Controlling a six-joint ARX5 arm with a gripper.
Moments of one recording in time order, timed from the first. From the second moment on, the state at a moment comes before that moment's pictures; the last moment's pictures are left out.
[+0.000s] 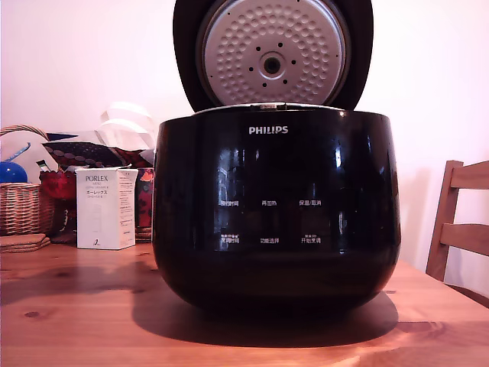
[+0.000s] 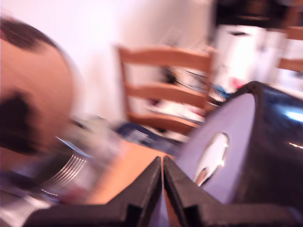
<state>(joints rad) -0.50 1.82 2.08 -0.92 0.62 0.37</state>
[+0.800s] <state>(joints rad) -0.56 1.95 2.08 -1.04 0.59 0.36</state>
